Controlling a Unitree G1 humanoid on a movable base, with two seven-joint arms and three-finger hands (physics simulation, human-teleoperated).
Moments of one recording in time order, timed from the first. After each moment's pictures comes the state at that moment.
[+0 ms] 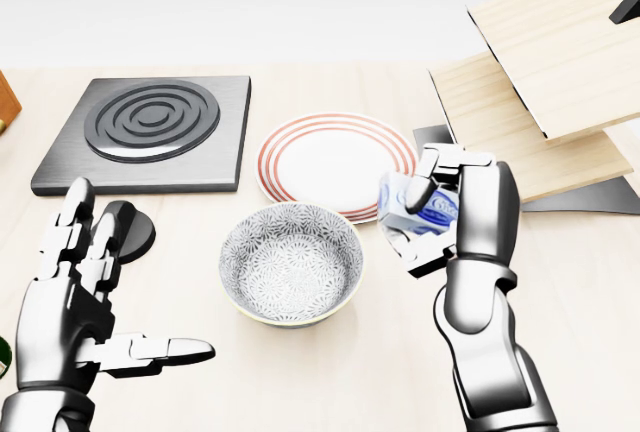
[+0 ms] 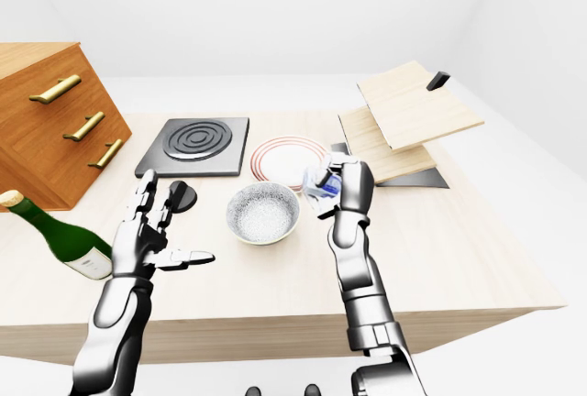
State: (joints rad) left arm 0.06 0.03 0.11 -0.27 -0.10 0.09 -0.07; right arm -0.41 -0.05 -0.02 0.29 -0.46 -0.08 -0.44
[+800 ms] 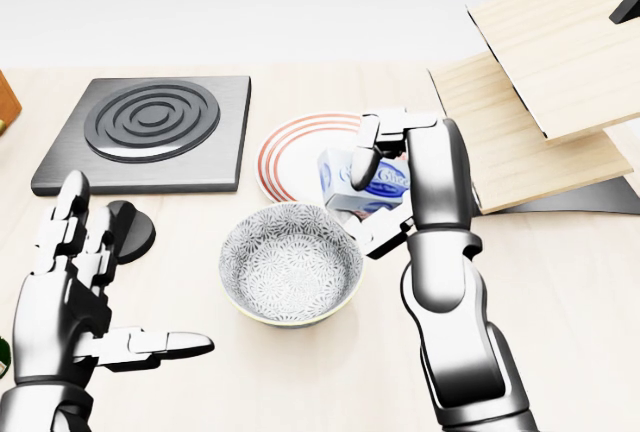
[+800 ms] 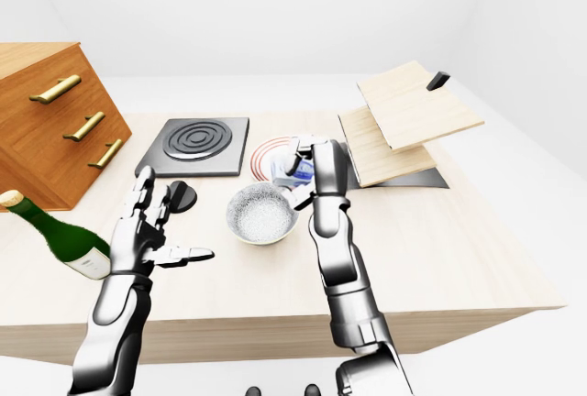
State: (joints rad) left arm 0.04 0.03 0.11 -0.27 -0.09 0.09 -0.05; right arm -0.47 0.02 0.04 0.11 -0.48 0.01 -0.25
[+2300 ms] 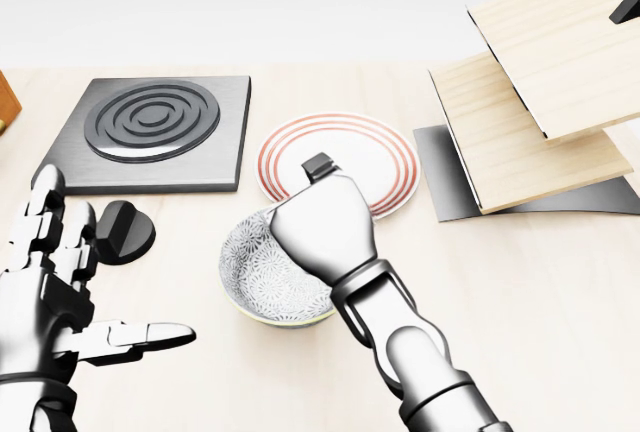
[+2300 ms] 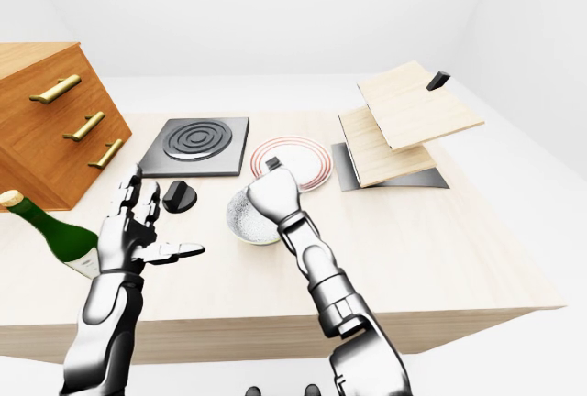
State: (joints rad) left arm 0.03 0.04 0.16 -0.28 -0.13 0.09 -0.05; right arm -0.58 0.01 0.24 0.59 -1.70 -0.09 -0.52
